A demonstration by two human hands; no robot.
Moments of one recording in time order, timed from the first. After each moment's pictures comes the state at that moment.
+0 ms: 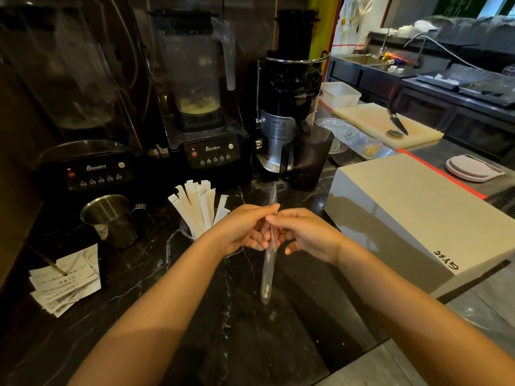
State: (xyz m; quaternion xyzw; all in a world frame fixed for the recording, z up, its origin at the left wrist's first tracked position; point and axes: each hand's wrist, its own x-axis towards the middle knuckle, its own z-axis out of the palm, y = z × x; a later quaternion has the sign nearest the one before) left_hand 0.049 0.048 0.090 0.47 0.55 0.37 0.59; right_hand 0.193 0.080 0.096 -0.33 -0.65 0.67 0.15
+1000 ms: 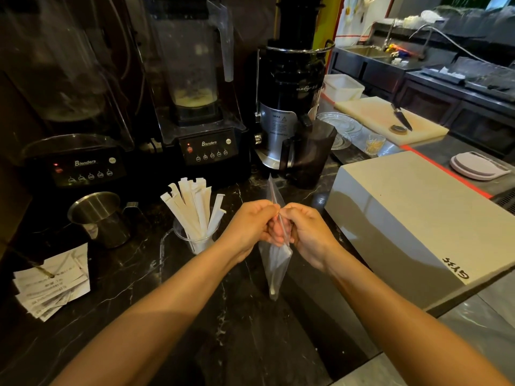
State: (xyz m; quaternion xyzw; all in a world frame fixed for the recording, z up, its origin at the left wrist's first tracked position) left_hand 0.067 0.058 0.077 0.47 0.52 0.49 0.52; right_hand 0.186 0.095 0.065 -0.33 -0.58 0.66 0.34
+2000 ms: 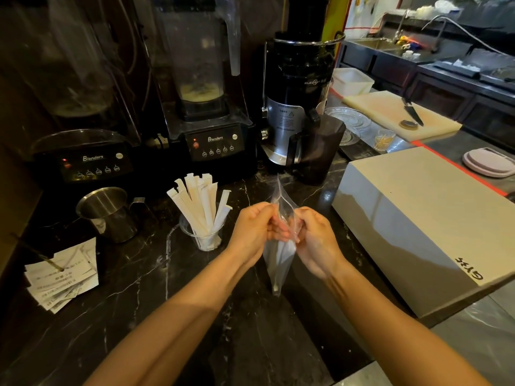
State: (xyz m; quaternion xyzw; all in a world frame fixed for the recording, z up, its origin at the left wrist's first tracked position) left_hand 0.072 0.055 0.055 0.39 0.53 0.57 0.50; right_hand 0.181 0.086 0.049 -0.32 -0.46 0.72 0.42
